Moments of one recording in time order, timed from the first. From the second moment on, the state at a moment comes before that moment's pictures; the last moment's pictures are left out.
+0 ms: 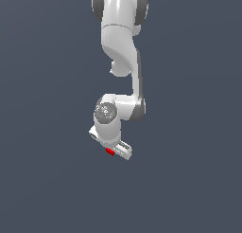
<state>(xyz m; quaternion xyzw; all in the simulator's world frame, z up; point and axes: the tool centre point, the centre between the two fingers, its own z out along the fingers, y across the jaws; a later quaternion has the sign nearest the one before) 0.074 -0.045 0.032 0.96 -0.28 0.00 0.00</state>
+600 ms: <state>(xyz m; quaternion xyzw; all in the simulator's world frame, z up) 0.090 -0.025 0.109 0.96 -0.28 0.00 0.00</state>
